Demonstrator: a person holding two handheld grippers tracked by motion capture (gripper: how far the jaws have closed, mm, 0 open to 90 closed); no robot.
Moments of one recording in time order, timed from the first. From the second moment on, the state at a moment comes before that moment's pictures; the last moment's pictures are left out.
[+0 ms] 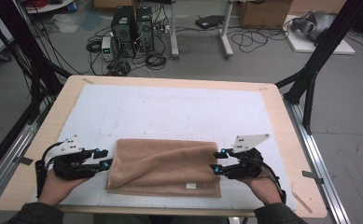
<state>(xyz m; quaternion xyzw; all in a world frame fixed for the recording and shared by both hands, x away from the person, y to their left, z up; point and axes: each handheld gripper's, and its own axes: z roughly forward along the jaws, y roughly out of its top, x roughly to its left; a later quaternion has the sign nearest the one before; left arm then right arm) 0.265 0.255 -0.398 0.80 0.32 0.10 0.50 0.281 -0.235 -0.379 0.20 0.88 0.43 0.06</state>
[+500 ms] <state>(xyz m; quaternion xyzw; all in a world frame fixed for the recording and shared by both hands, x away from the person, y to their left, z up) 0.281 0.227 -0.435 0.84 0.31 0.13 0.42 0.281 -0.214 -0.424 0.18 0.89 0.41 0.02</state>
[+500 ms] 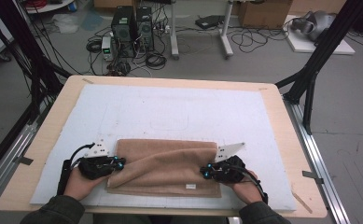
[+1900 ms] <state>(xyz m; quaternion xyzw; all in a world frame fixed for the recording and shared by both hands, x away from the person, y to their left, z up) 0.365 0.222 -0.417 0.79 0.40 0.18 0.43 0.386 -0.223 -0.409 0.28 0.88 0.38 0.07</state>
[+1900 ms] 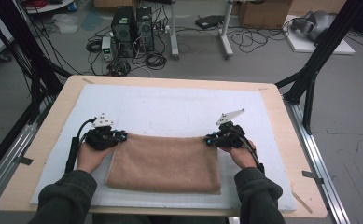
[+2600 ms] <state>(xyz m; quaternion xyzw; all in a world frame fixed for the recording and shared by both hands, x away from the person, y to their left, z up) 0.400 0.235 -0.389 0.76 0.42 0.21 0.44 0.431 -0.212 -0.388 0.33 0.85 0.40 0.13</state>
